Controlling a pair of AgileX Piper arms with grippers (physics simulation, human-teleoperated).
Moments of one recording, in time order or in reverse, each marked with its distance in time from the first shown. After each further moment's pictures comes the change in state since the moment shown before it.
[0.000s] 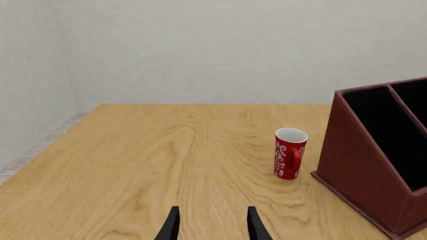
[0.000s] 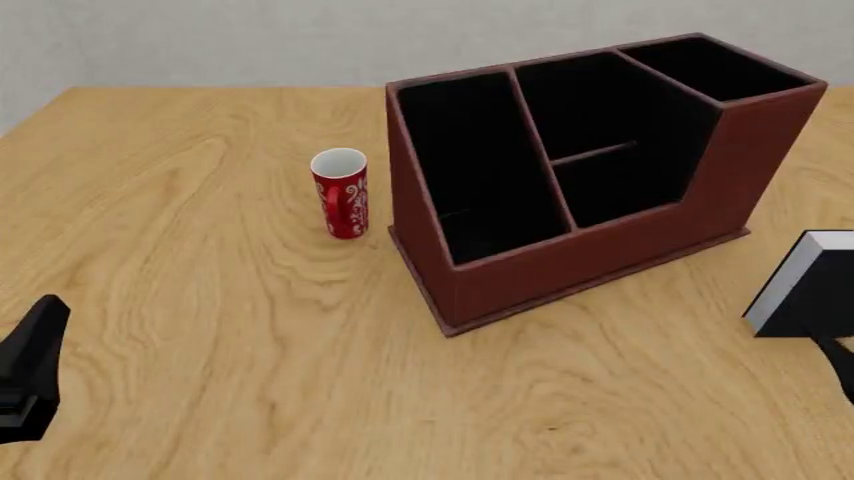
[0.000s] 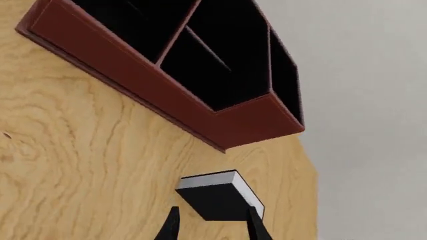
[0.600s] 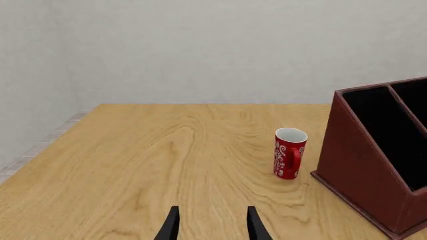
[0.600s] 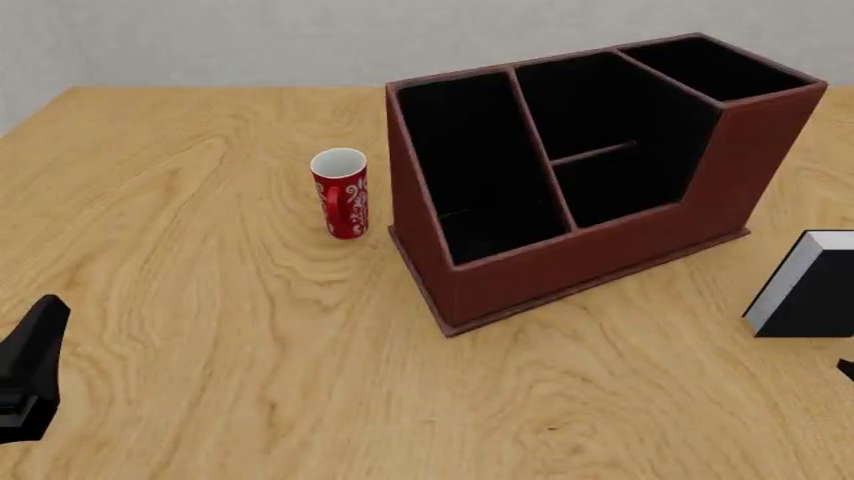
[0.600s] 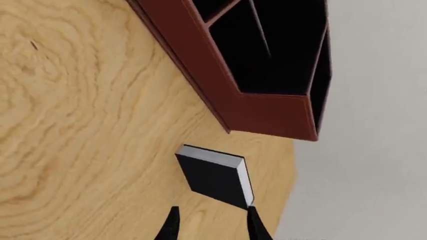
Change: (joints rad) left arm 0.000 0.000 0.000 0.000 0.000; right arm -0.066 0.064 -0.092 0.208 -0.348
